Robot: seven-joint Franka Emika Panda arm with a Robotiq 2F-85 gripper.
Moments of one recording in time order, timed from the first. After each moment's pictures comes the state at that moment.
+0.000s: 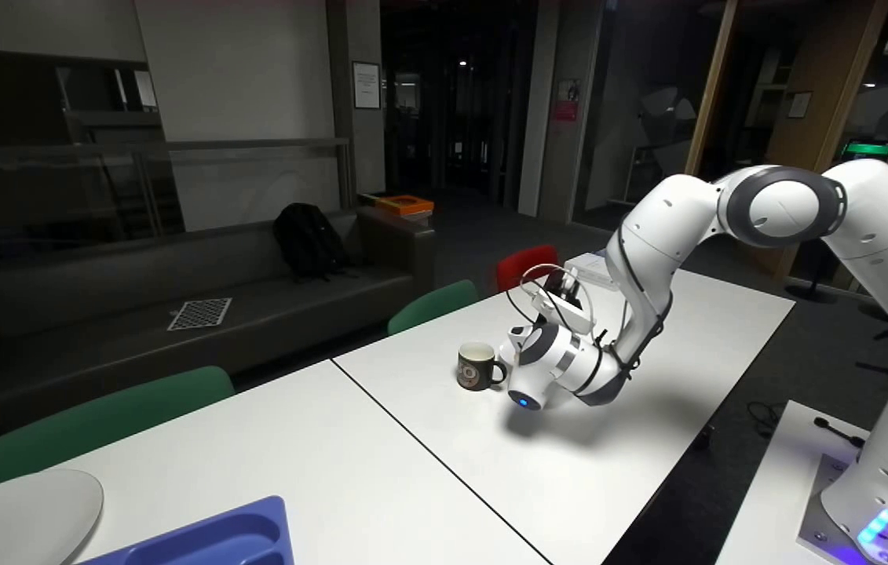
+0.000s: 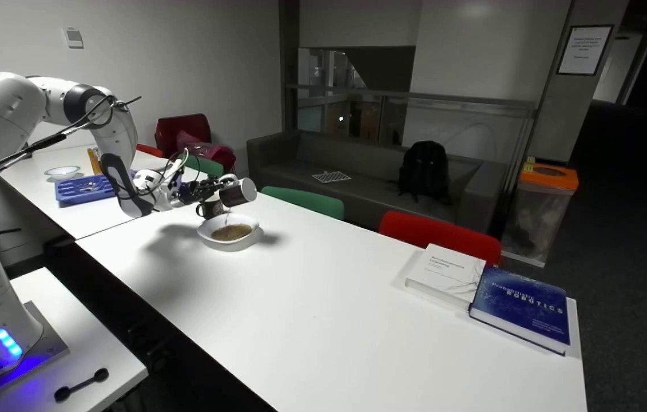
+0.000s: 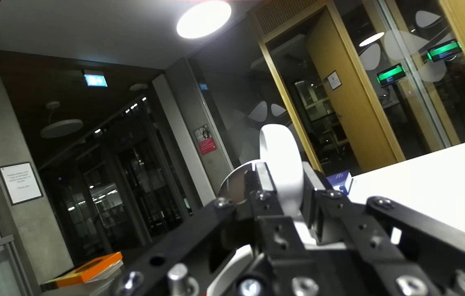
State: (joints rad) arm 0.29 0.83 0.16 -1.85 -1.77 1.14 -0.08
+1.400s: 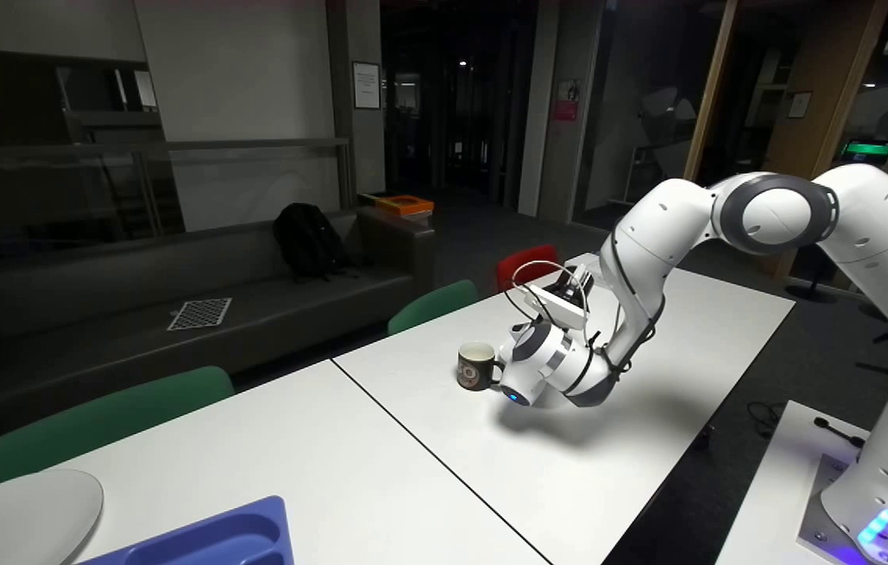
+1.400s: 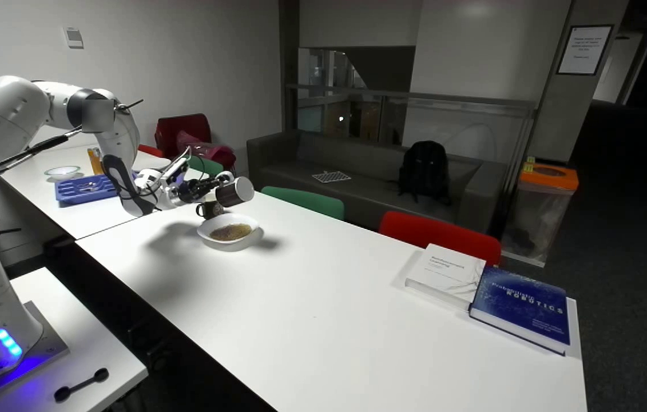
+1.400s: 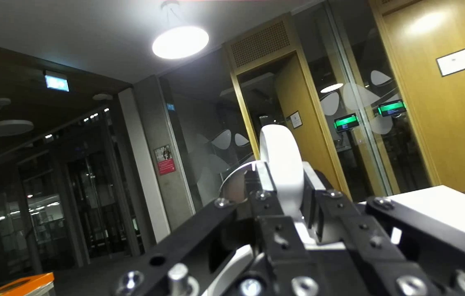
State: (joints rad) arm 0.30 0.87 0.16 -1.78 -1.70 1.04 -0.24
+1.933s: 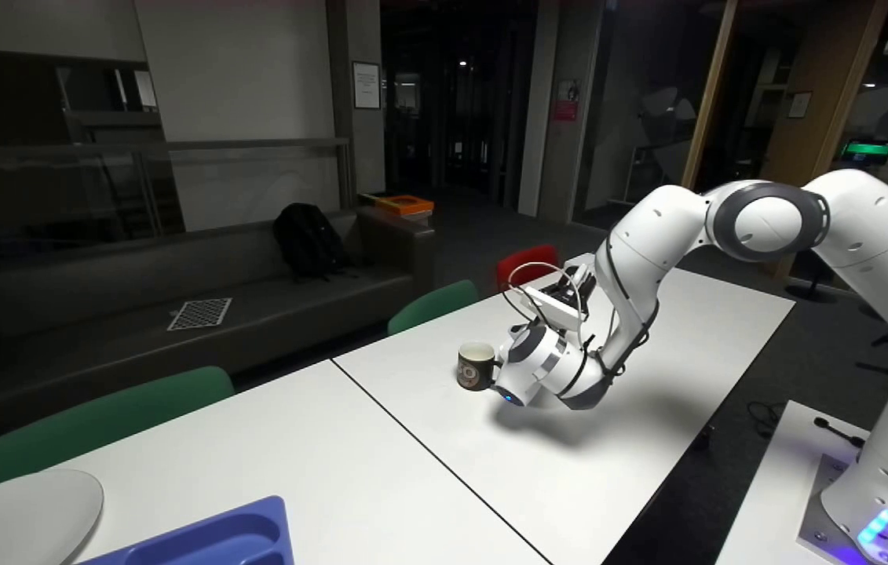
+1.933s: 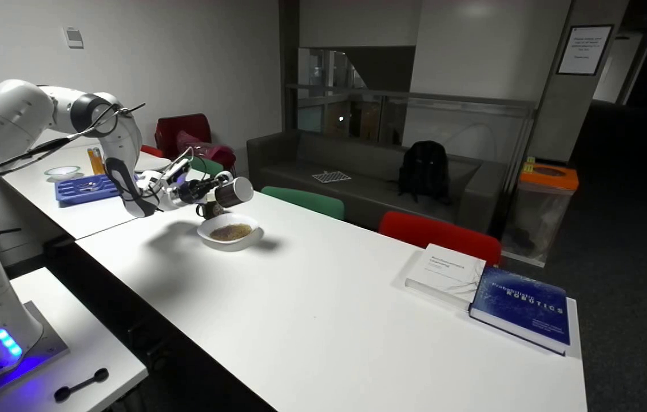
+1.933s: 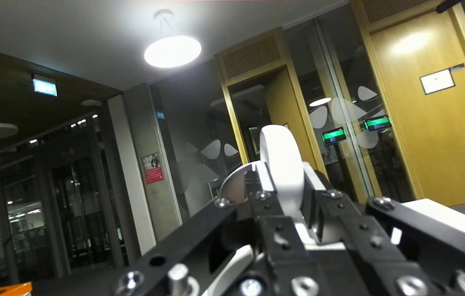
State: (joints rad) arm 0.30 0.90 0.16 -1.73 -1.70 0.99 -0.28
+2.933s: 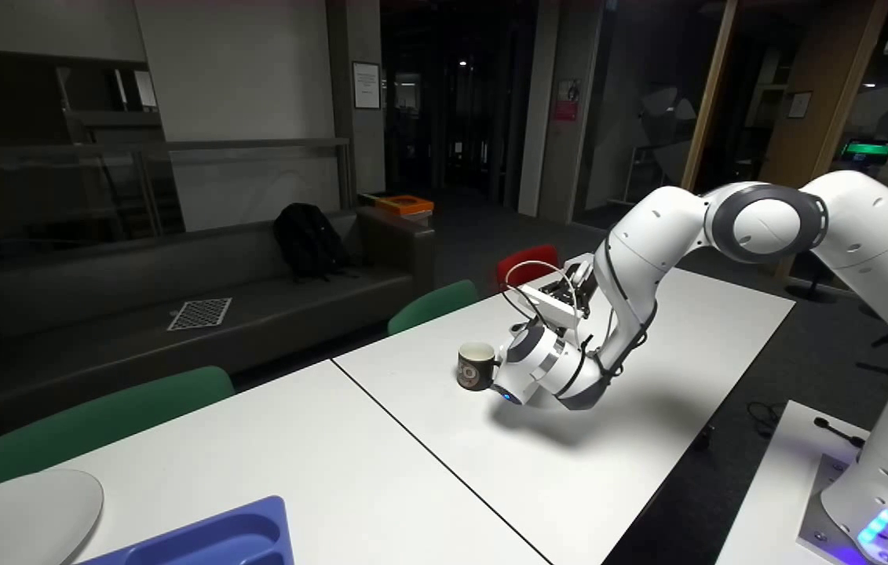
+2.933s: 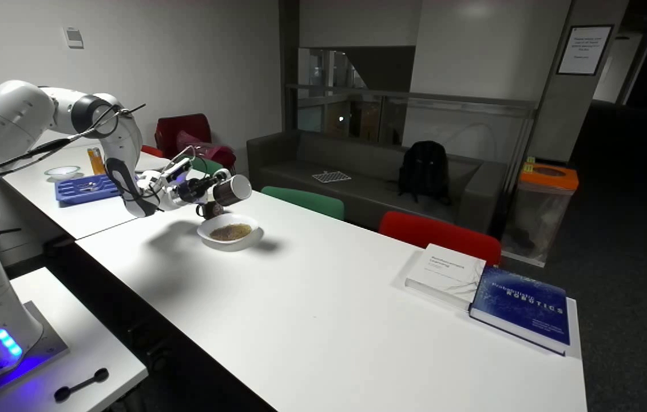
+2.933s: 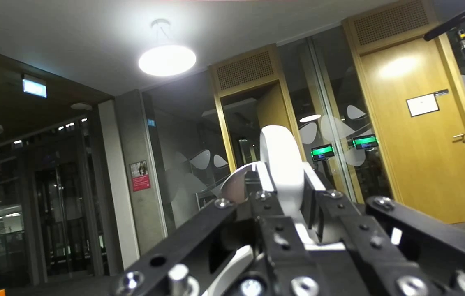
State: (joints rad) arm 0.30 0.91 0.16 -1.71 -1.69 0.95 -0.35
